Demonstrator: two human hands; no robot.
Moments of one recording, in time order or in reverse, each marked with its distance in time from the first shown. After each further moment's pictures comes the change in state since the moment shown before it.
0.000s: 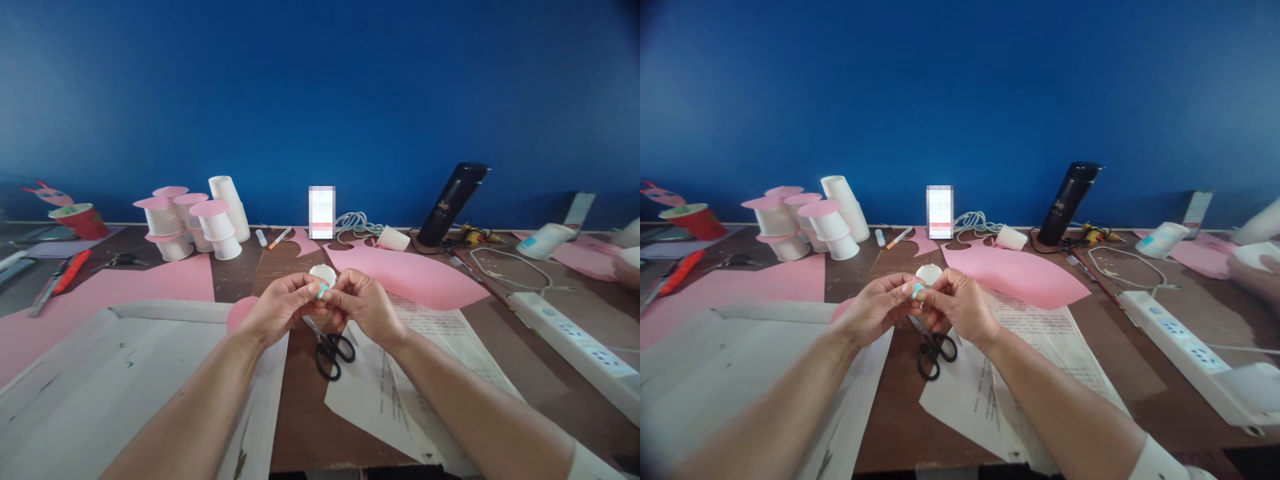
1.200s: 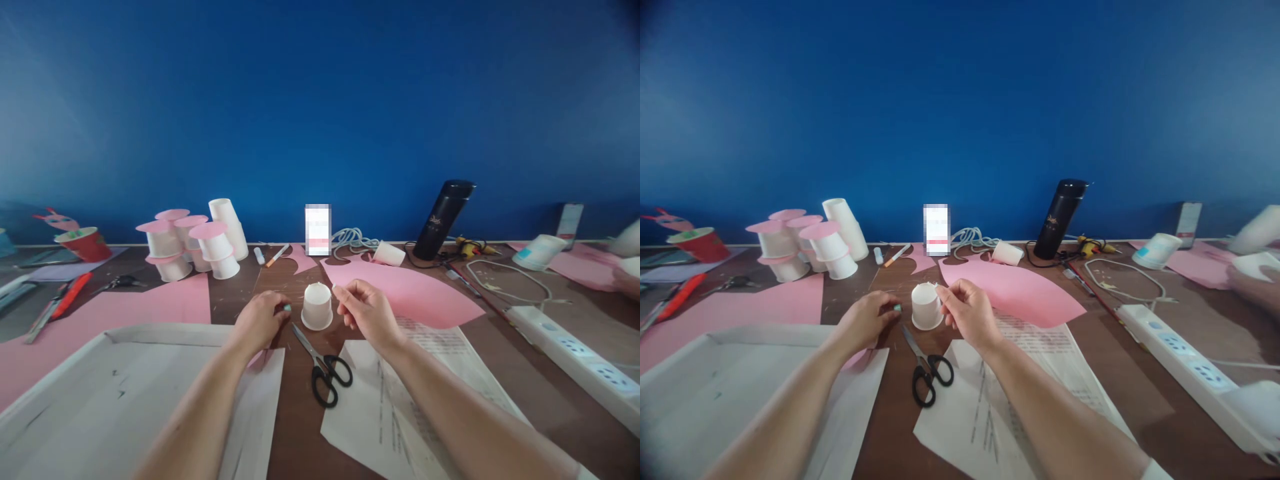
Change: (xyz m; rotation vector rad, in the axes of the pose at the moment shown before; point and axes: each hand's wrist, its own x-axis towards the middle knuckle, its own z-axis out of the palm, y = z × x) left_hand 0.014 -0.010 -0.052 1.398 0.365 0.063; right_hand 0.010 0.002 -0.021 -0.146 0.235 -0.068
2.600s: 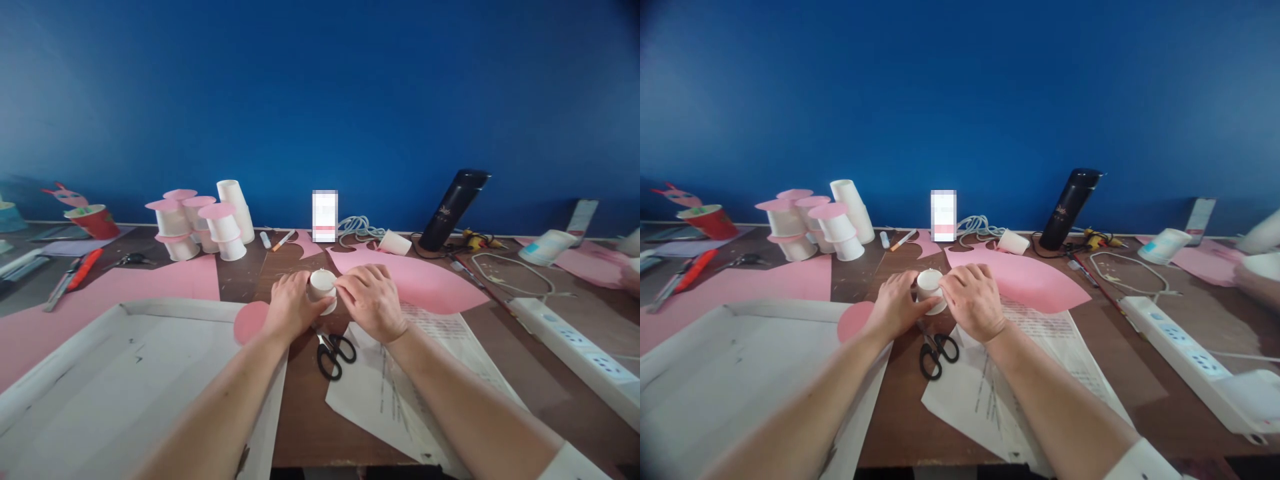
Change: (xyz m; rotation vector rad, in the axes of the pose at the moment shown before) left_hand -0.009 0.050 0.023 0.052 0.162 0.029; right_hand -0.001 0.004 -0.005 -1.193 0.120 -0.960
